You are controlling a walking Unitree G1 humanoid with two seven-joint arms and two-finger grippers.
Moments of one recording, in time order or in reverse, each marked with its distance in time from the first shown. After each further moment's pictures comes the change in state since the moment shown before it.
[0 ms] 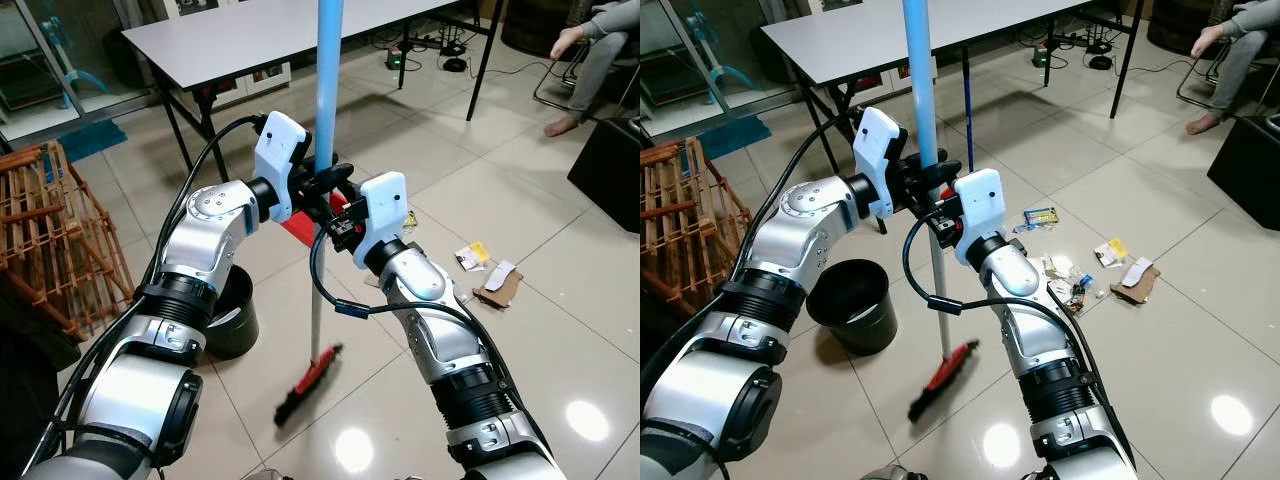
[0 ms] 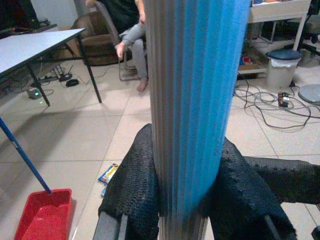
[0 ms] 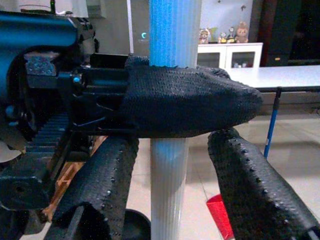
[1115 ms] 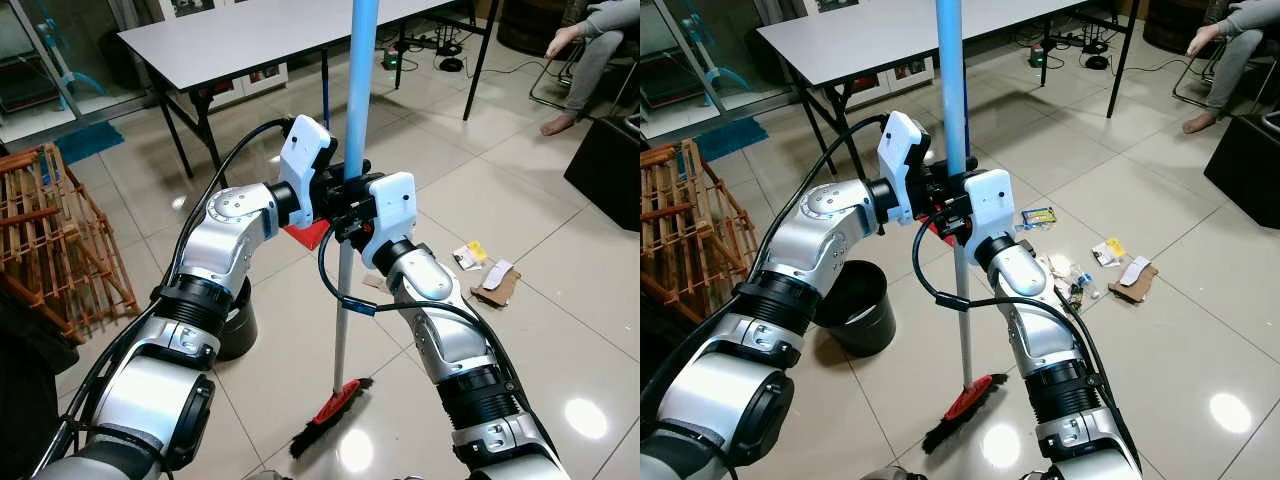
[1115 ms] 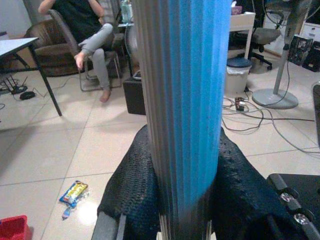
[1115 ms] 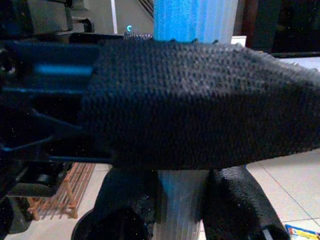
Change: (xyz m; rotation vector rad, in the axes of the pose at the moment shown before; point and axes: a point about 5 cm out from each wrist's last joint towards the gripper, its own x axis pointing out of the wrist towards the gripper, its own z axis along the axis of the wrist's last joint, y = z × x) left arm 0.012 -0.023 0.005 -0.020 -0.033 -0.157; right arm -0.004 -0.007 -0.002 -0.014 0.030 -0.048
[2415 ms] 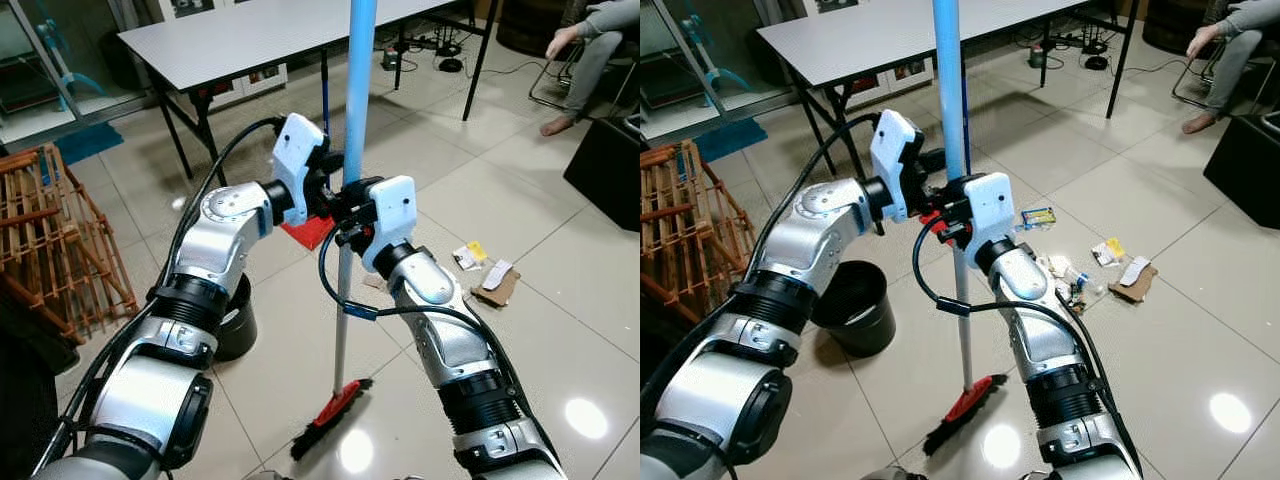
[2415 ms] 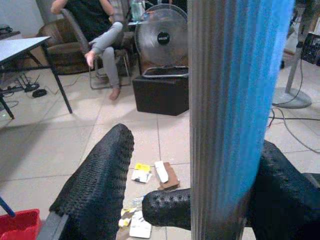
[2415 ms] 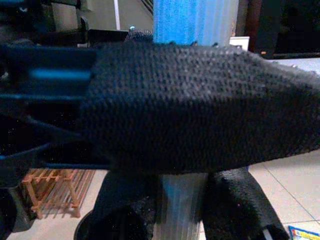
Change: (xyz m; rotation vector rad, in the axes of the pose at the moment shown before) left arm -0.004 0.005 -0.001 0.004 0.004 0.040; right arm -0.004 0.001 -0.001 0.003 -0.003 0.012
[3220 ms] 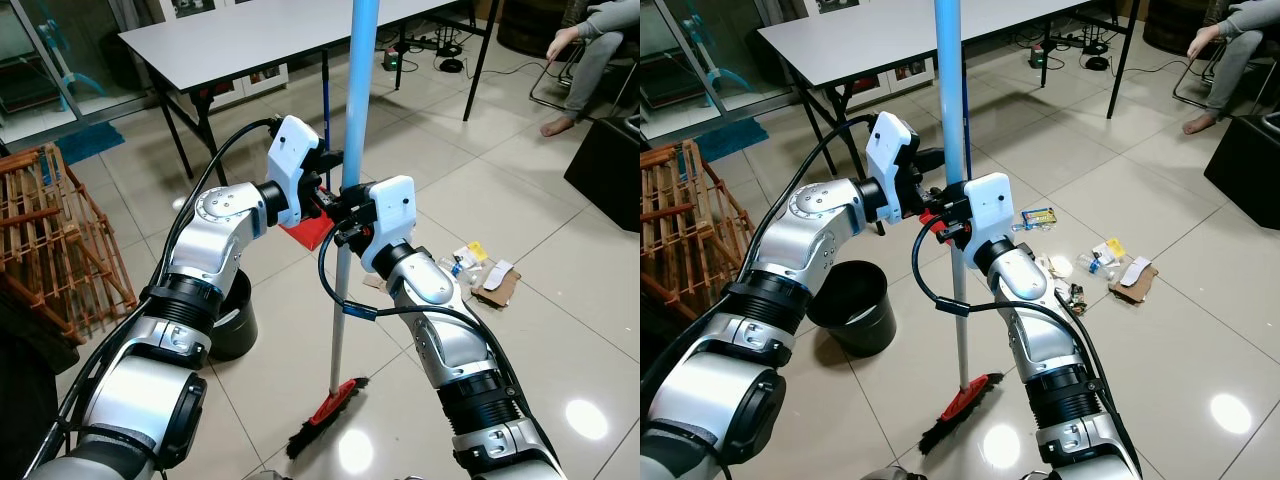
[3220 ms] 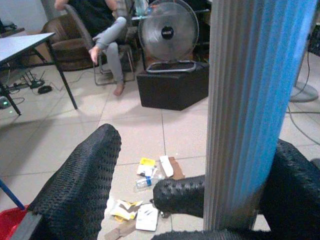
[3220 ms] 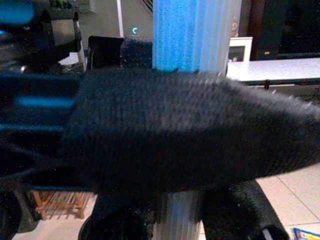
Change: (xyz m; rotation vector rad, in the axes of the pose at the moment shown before) left arm -0.005 0.004 -0.002 0.014 0.019 0.012; right arm 0.000 0.001 0.000 0.011 -0.003 0.007
